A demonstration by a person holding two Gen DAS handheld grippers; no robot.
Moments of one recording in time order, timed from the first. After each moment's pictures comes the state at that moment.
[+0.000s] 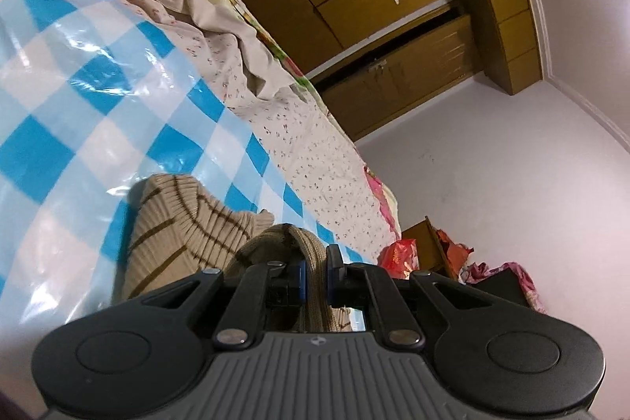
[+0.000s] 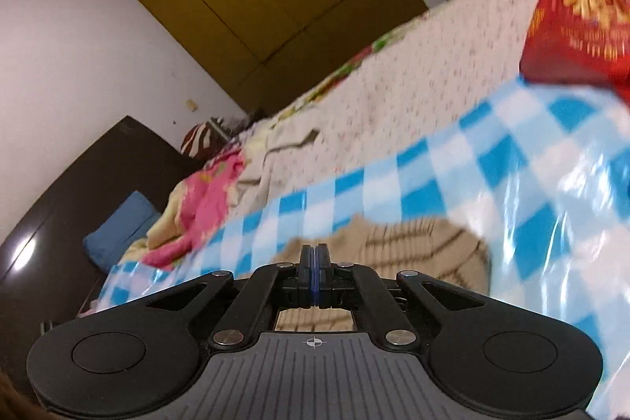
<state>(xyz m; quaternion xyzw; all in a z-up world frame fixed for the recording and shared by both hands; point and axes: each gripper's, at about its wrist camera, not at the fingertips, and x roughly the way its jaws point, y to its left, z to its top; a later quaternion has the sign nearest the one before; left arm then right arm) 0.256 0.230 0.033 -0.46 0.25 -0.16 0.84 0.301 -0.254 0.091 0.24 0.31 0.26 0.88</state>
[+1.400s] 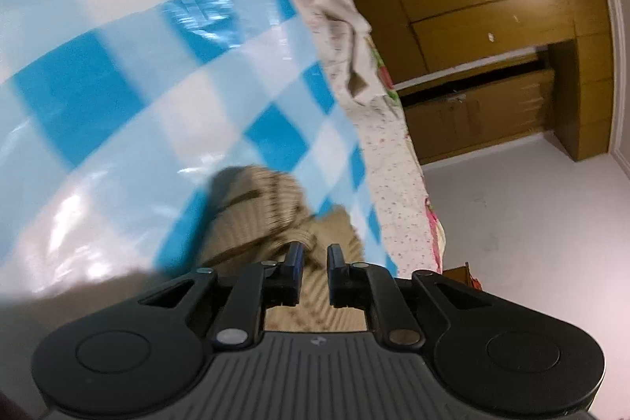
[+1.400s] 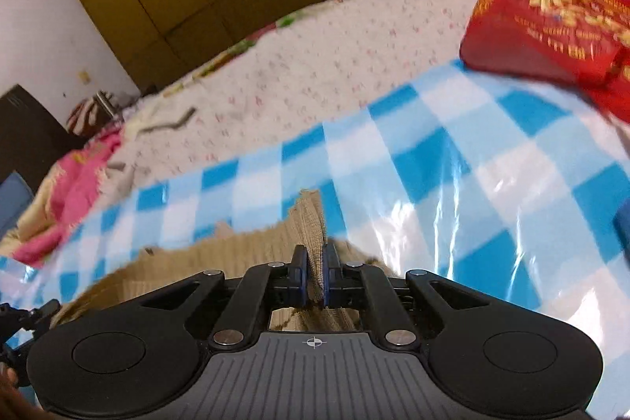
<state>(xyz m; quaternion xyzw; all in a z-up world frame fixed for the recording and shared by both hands) 0.296 0.254 -0.044 -0.56 0.29 -0.05 0.77 0.387 -0.220 0.021 0.16 0.36 0.11 0.91</state>
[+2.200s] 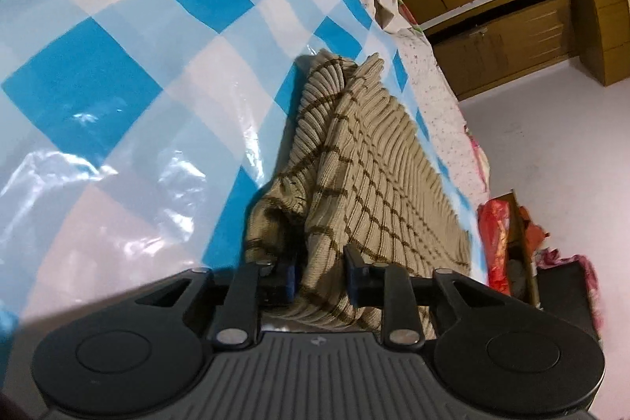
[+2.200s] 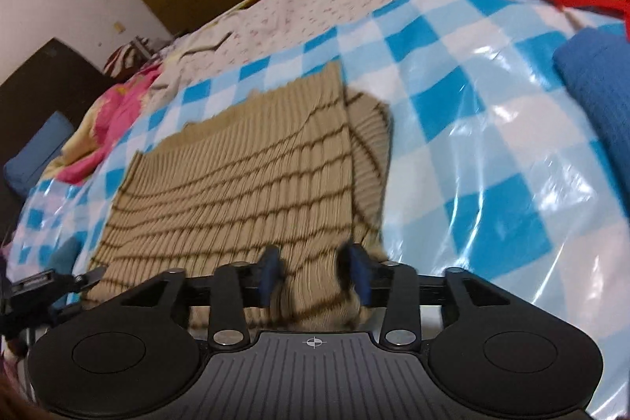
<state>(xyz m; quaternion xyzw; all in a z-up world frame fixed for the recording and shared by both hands) 0.204 0.229 -0.057 -0.47 0.37 -0.06 0.80 0.266 -0.249 0.004 0.16 0.43 0.18 0.87</state>
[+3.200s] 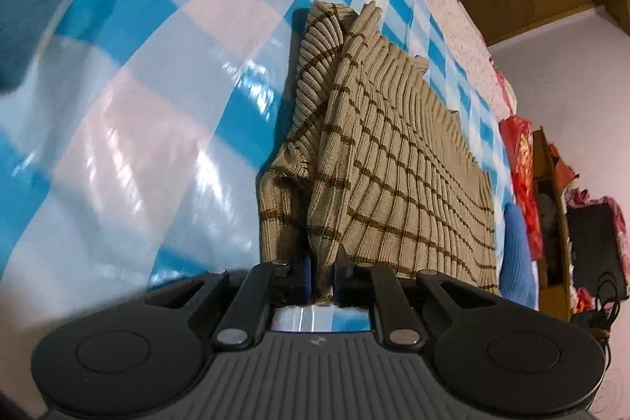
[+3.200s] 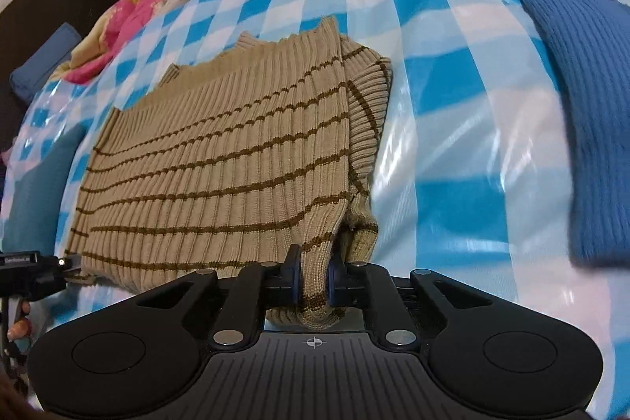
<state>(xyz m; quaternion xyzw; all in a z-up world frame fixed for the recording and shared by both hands) 0.067 0.181 -0.044 -0.43 0.46 -0.05 0.78 0.176 -0.274 0.006 0.08 0.51 0.20 0.83</state>
